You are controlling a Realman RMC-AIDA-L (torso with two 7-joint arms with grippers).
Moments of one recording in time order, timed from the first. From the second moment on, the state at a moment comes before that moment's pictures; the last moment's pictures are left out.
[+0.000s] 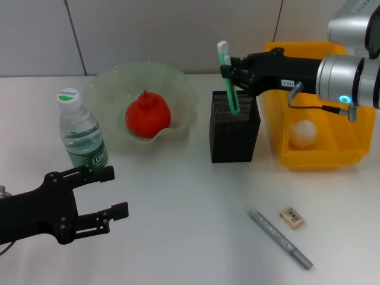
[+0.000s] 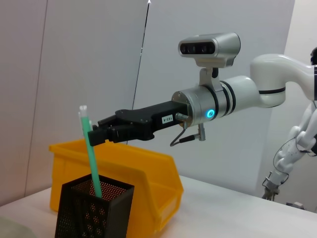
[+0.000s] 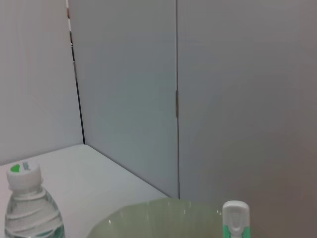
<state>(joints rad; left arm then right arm) -0.37 -2.06 0.58 0.66 1.94 1.83 -1.17 0.68 2.08 -1.08 -0.79 -1.75 -0.99 1.56</state>
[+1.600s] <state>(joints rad) -0.38 -2.06 0.60 0.61 1.95 1.84 -1.17 0.64 2.08 -1.29 -1.40 -2.58 -1.78 2.65</state>
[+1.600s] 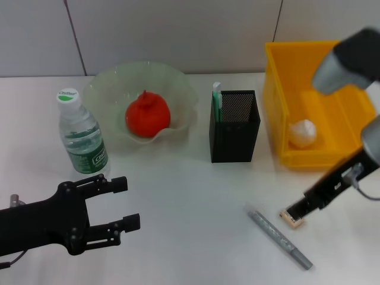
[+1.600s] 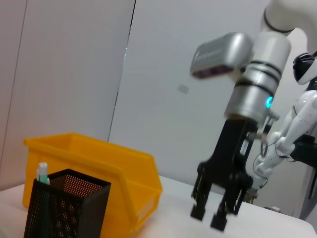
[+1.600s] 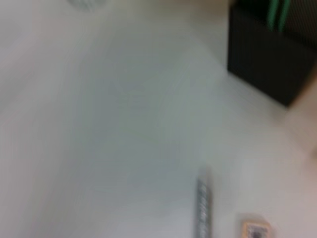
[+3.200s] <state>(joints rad) -0.37 -2.06 0.60 0.60 1.94 1.84 -1.16 0.79 2.08 -1.40 -0.98 -2.69 -1.53 2.70</state>
